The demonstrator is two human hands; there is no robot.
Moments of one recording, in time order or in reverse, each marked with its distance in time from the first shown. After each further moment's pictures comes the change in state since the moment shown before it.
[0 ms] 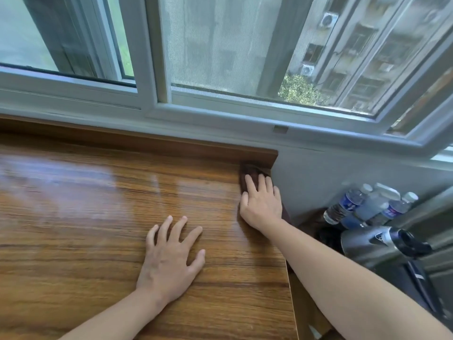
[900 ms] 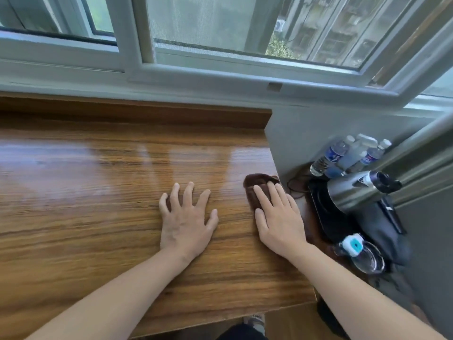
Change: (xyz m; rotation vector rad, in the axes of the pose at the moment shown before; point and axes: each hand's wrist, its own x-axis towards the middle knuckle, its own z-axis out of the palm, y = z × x) left_hand 0.002 -0.002 -0.005 0.021 -0.053 0.047; right_hand -0.168 0.001 -0.003 -0.012 -0.027 -0.009
